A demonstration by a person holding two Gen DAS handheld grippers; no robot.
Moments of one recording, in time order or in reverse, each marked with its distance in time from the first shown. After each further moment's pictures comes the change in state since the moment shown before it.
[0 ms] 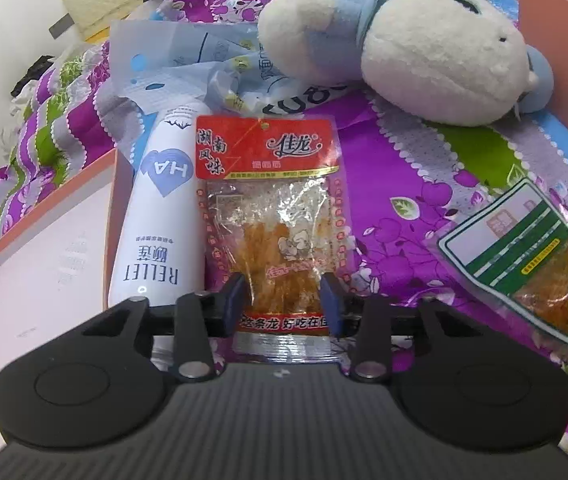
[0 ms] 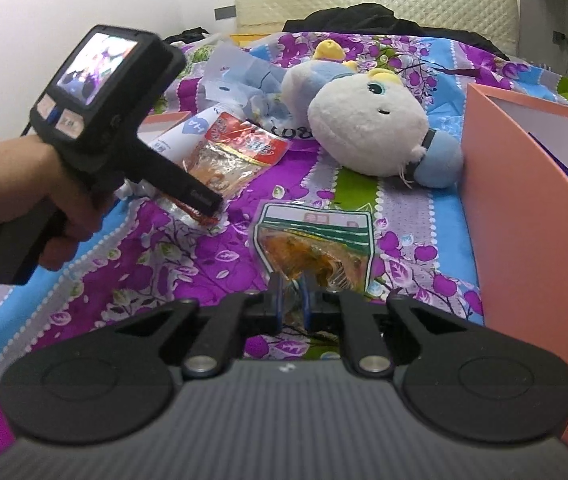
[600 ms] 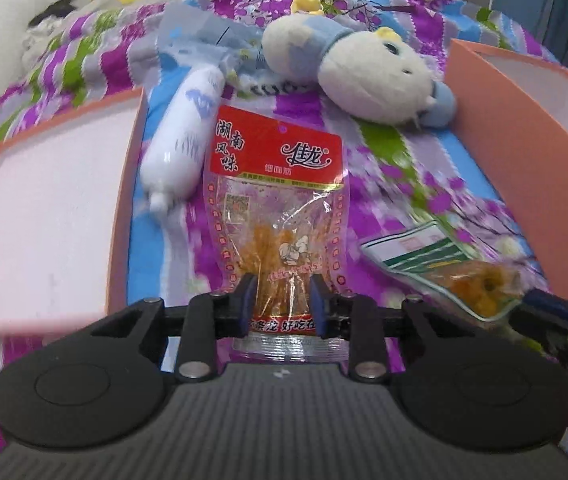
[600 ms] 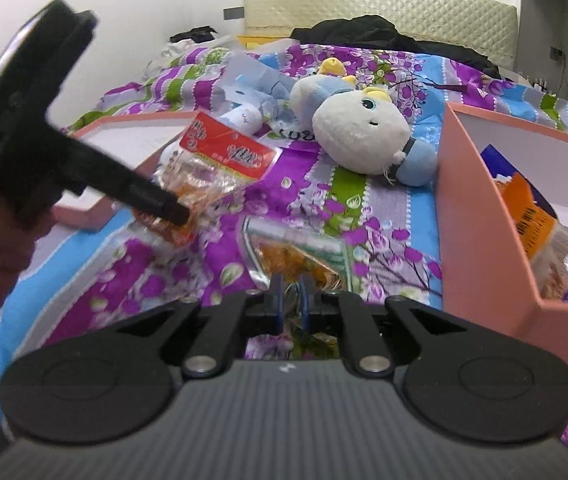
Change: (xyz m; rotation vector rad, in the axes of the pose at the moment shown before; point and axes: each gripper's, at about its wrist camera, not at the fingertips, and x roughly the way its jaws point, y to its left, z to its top) left arm -0.144 -0.022 -0.090 -0.260 -0.011 -0.145; right arm -0.082 0.018 -0.022 -0.077 0.014 -0.017
